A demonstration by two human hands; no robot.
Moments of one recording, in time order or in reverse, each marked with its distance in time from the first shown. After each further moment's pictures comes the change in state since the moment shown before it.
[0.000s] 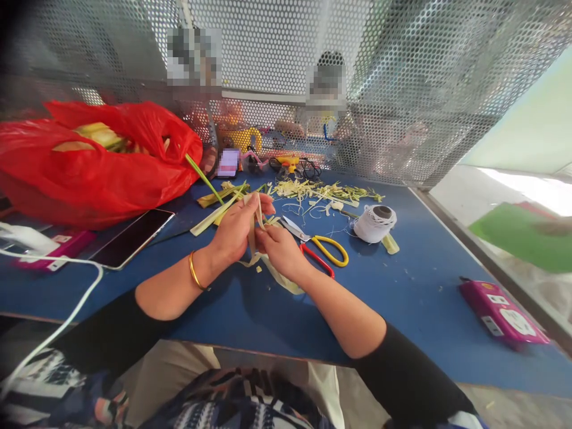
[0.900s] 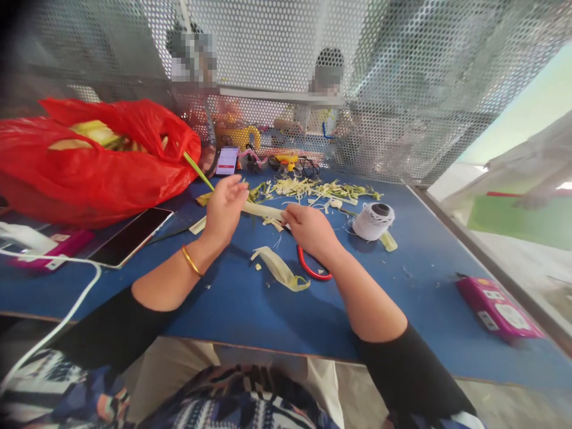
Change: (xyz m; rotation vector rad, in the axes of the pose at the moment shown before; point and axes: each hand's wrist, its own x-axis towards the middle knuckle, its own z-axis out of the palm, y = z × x) left_hand 0.025 0.003 -0.027 0.455 0.249 0.256; right_hand -0.003 -0.053 -0.047 -0.847 0.161 -0.052
